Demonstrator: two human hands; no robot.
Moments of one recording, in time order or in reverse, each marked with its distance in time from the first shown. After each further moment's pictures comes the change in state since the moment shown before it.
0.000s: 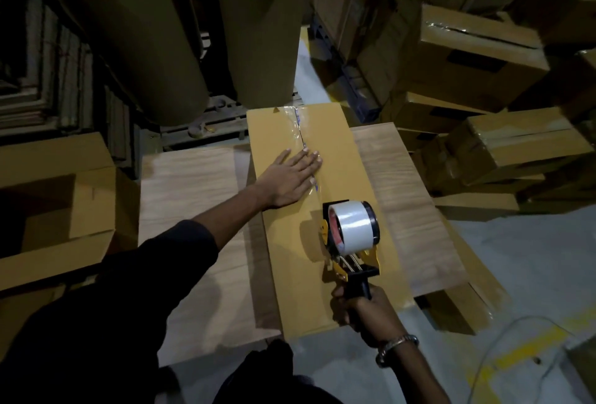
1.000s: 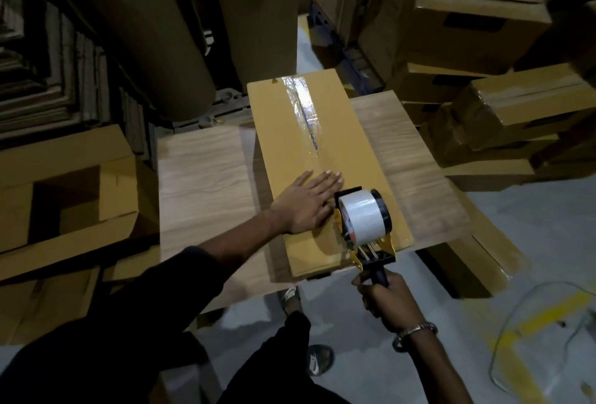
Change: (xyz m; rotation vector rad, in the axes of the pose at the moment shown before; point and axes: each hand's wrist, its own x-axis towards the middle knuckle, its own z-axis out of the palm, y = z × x) left_hand -0.101 0.121 0.042 0.053 0.002 0.137; right_hand -0.056 0.075 -0.030 -0.205 0.097 -0.061
